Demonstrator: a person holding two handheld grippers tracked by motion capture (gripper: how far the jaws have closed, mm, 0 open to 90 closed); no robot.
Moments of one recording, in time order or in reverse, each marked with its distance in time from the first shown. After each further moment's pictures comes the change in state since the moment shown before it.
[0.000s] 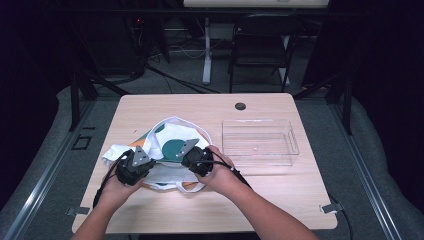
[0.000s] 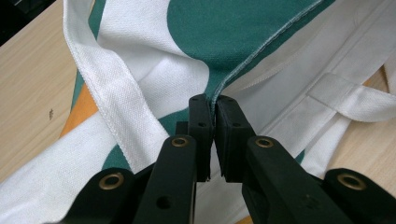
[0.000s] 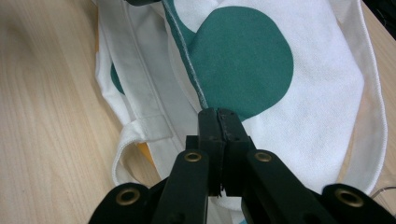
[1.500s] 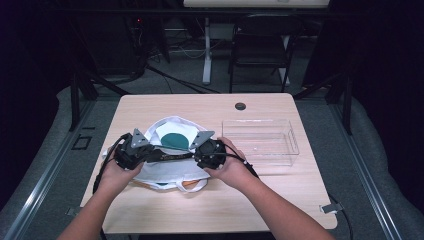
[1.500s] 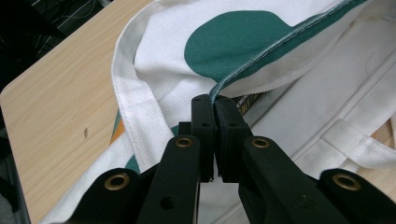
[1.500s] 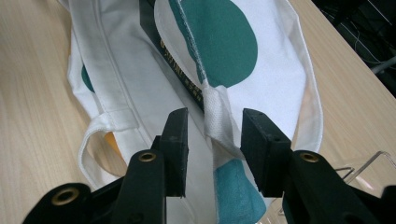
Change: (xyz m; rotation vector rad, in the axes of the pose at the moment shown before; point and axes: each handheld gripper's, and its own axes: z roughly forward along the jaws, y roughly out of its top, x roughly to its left) left arm 0.024 0.041 -0.016 -0.004 0.033 -0.037; right arm -0.028 -0.011 -0.022 -0.047 -0.046 0.011
